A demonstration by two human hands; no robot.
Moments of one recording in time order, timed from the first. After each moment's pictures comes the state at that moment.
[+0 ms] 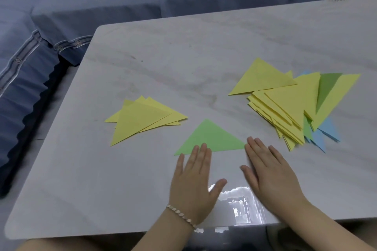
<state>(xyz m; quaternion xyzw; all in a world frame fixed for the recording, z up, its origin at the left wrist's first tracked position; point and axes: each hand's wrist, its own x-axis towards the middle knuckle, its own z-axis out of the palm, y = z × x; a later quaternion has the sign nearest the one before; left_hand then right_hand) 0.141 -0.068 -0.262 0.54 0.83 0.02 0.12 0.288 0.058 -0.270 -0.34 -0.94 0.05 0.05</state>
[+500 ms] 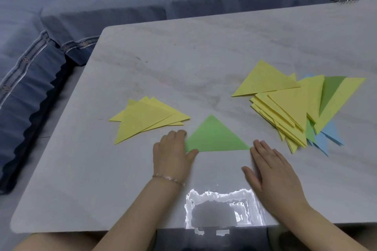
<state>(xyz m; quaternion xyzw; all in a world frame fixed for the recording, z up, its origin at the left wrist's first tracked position) 0.088 -0.042 -0.226 0.39 0.91 0.09 0.13 0.291 0.055 -0.266 -0.36 -0.93 0.09 0.07</state>
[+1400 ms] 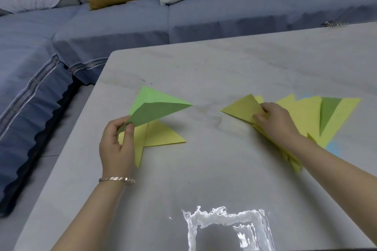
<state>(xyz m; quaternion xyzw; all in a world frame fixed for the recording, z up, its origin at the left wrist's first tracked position) 0.001 -0.074 -0.186 0.26 0.77 0.58 -0.05 0.207 0.189 -0.212 -0.44 -0.85 0.24 0.17</state>
